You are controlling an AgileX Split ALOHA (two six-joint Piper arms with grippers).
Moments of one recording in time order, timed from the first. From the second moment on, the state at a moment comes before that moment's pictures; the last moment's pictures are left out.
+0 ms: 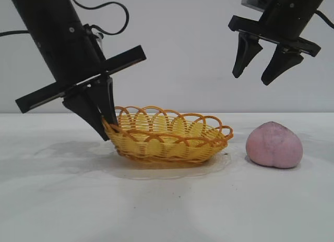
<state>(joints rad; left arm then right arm) -0.42 1.94 -1.15 -0.61 0.56 -0.03 0.18 1.98 -1.42 0.53 0.64 -0.44</state>
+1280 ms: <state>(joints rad) -0.31 1.89 -1.51 0.07 1.10 0.13 0.18 1.98 -1.42 0.53 0.64 -0.44</state>
